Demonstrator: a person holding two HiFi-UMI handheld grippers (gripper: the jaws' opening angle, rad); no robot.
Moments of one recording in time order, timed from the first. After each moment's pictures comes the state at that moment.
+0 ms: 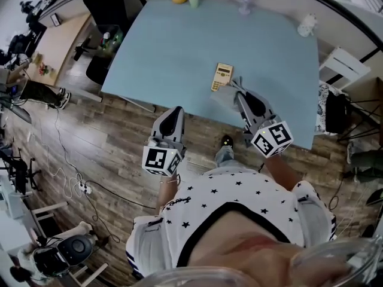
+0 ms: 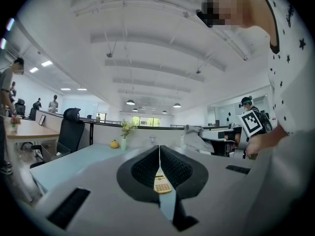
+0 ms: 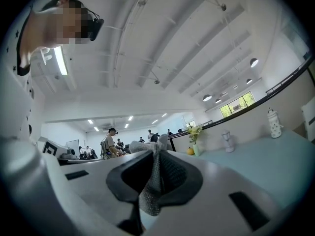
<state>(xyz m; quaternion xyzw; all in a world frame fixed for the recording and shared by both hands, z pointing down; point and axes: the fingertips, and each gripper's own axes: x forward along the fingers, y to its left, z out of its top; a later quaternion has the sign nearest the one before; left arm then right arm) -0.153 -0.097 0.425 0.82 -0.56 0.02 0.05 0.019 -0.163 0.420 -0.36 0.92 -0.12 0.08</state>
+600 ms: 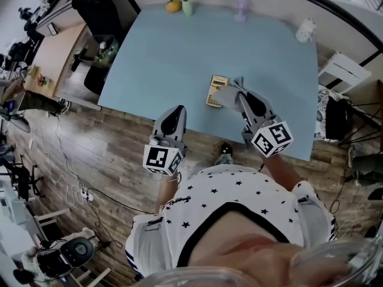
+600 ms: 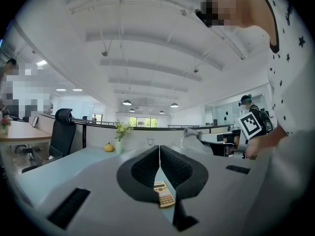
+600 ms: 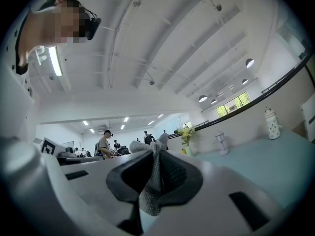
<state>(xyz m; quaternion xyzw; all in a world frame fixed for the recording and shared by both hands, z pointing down) -0.124 -0.164 0.422 0.83 -0.55 0.03 0.04 0.049 -0.226 0.429 -0.37 0.91 -0.13 0.09</state>
